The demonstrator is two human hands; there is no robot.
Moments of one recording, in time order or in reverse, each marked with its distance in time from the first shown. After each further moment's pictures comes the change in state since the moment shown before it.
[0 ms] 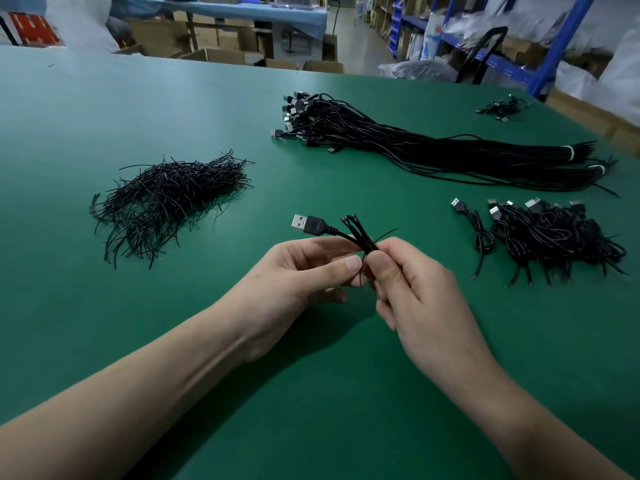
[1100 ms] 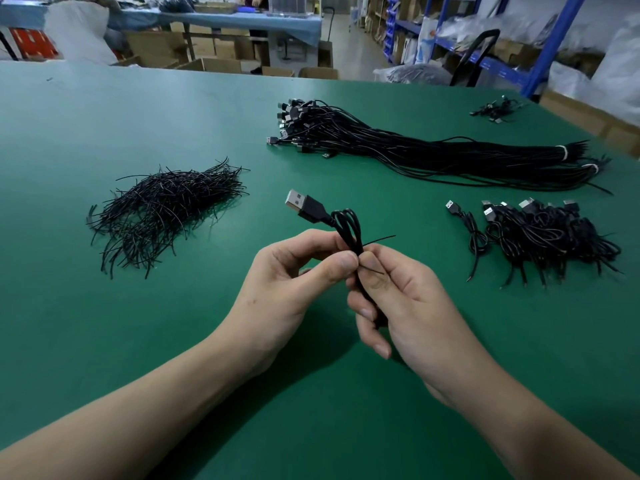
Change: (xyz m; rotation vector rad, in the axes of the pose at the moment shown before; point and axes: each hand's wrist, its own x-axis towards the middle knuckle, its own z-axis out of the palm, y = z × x) left_hand -0.001 -0.008 0.008 0.232 0.100 0.412; right_hand -0.001 -0.014 0.004 0.517 -0.200 0.136
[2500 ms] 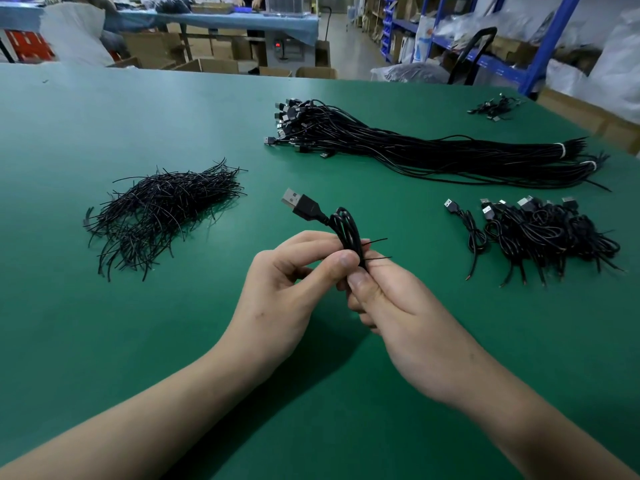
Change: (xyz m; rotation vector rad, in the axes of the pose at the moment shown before) left_hand -0.002 0.005 0.007 0.156 0.091 0.033; right_hand 0.001 0.008 -0.006 -0.424 -0.044 -0.024
